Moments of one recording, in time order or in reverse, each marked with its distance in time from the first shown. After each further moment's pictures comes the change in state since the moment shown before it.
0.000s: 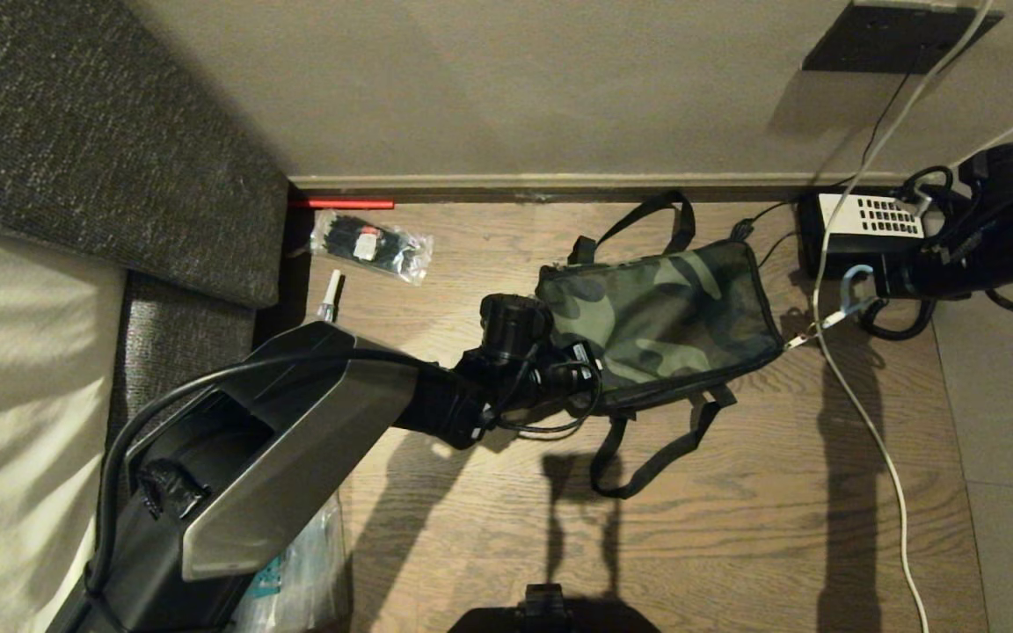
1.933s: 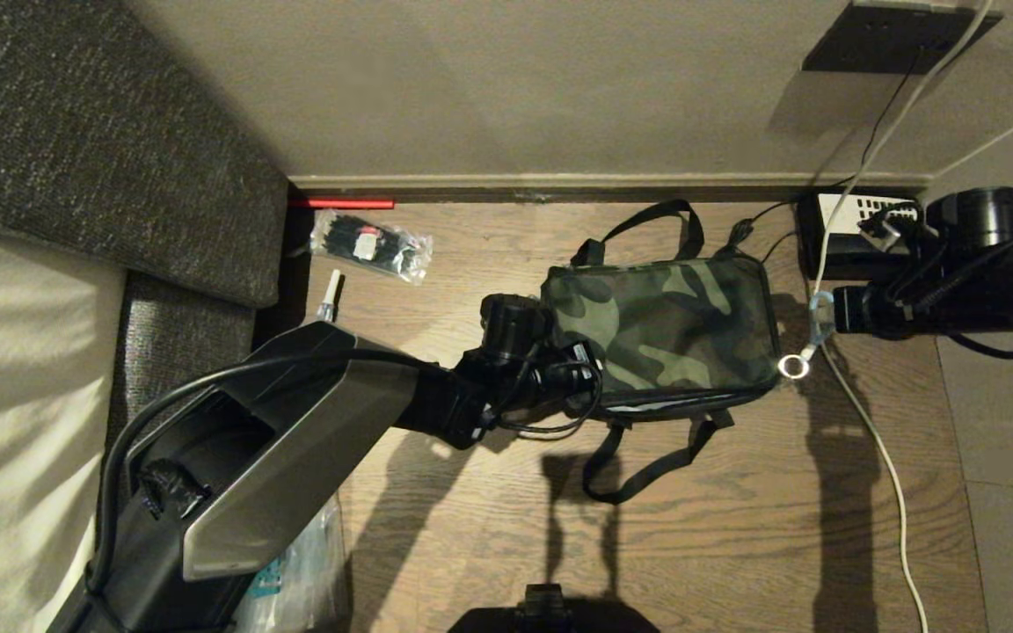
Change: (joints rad) left arm -0.003 -0.006 -0.001 -0.003 0.000 -0.002; right arm 0.110 -0.131 0.461 -0.407 0.032 0.057
